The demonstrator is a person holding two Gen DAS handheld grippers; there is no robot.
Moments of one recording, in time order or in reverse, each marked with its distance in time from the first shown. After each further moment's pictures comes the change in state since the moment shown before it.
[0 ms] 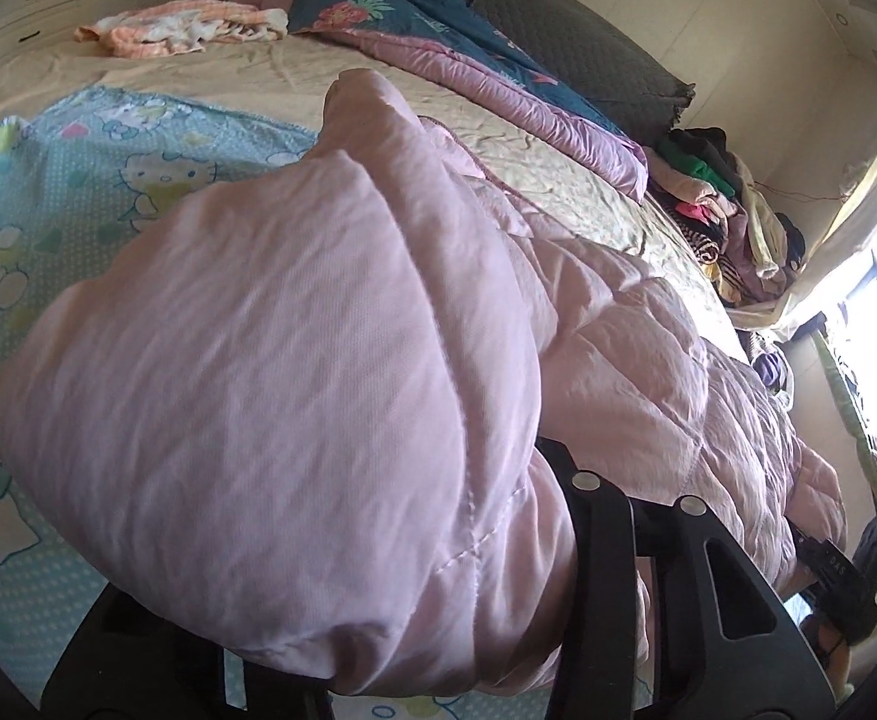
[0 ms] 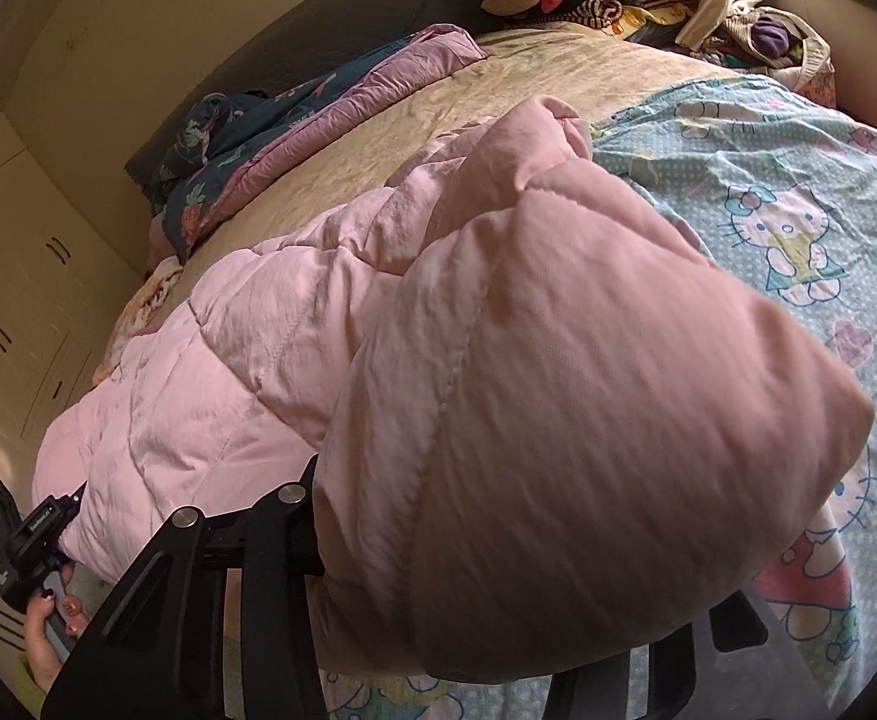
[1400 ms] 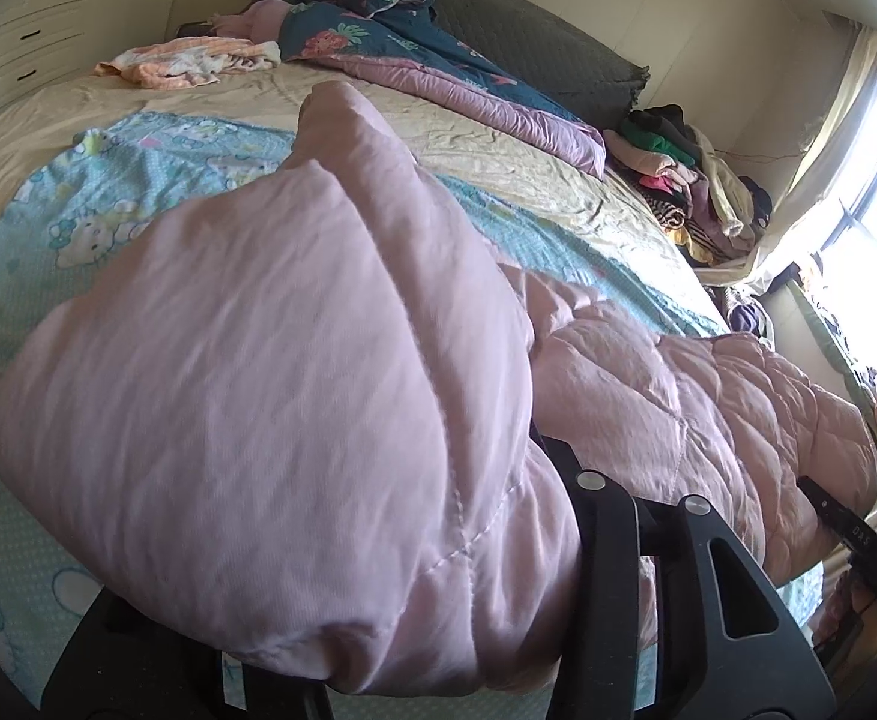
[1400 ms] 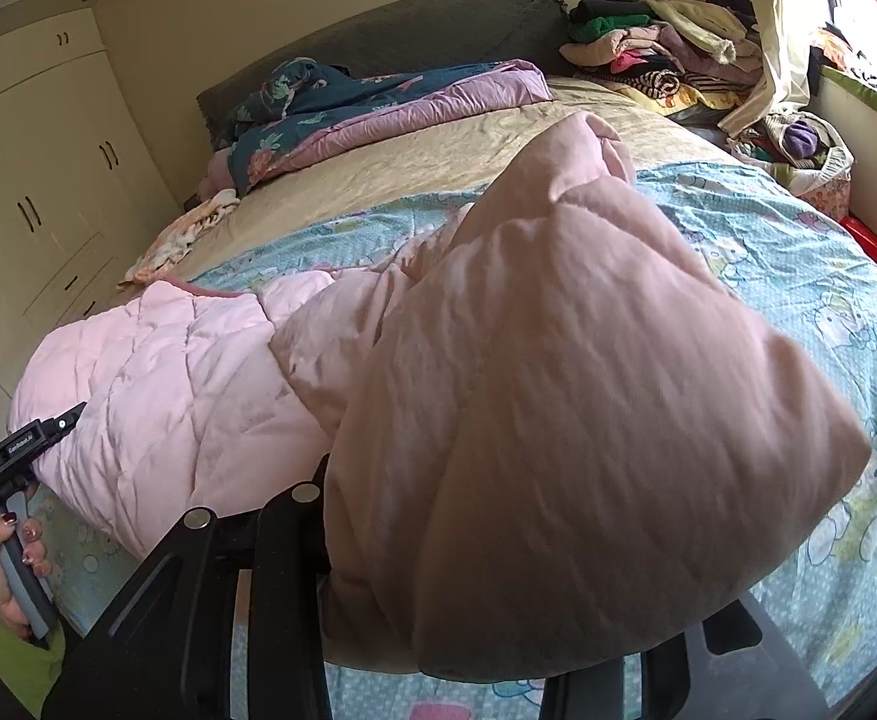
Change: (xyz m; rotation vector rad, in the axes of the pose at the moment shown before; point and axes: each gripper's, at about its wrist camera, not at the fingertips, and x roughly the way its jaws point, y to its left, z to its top) left arm -0.134 0.016 -0.091 0.099 -0.009 -0.012; right arm -0.144 0.038 -0.112 -0.221 -0.010 -0.023
